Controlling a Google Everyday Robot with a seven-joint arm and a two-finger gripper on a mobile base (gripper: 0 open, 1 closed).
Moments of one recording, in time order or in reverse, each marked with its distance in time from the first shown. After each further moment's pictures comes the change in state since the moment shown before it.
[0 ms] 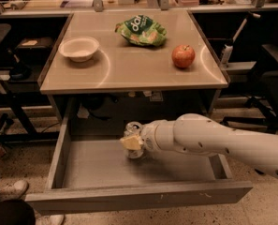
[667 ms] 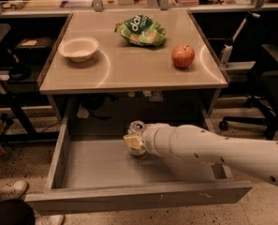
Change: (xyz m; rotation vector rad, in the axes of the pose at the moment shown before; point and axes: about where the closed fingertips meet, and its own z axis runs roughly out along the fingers) arm 0.005 -0.022 0.008 0.137 -0.058 0.011
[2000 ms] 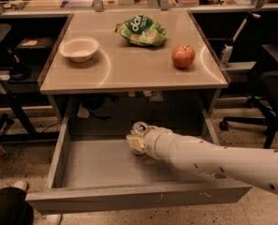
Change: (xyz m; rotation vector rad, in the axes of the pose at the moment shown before) arm 0.011 -0.010 0.005 0.080 -0.058 0.051
